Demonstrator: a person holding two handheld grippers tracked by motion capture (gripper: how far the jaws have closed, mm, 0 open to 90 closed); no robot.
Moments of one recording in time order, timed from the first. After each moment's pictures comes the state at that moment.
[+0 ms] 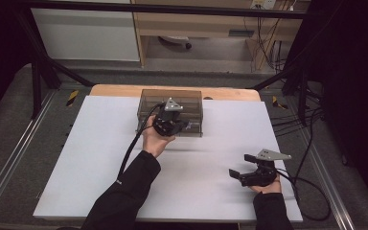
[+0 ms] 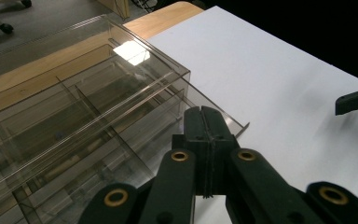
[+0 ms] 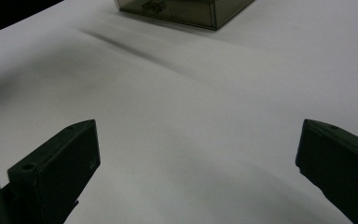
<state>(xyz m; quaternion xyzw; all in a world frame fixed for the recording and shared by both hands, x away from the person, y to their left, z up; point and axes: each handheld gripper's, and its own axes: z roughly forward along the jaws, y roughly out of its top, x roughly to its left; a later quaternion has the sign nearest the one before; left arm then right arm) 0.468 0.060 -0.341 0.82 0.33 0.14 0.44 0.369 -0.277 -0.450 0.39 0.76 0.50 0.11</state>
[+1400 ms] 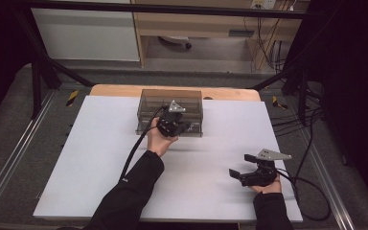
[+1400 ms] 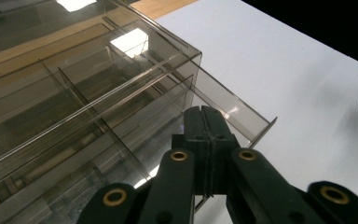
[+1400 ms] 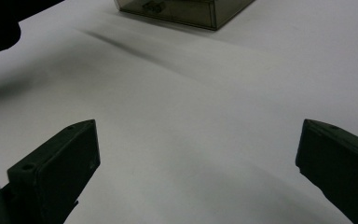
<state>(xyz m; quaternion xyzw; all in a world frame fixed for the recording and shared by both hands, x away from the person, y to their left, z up) 0.483 0.052 -0.368 0.82 0.34 0.13 0.43 0.369 -0.277 -0.450 0.40 0.76 0.50 0.11</state>
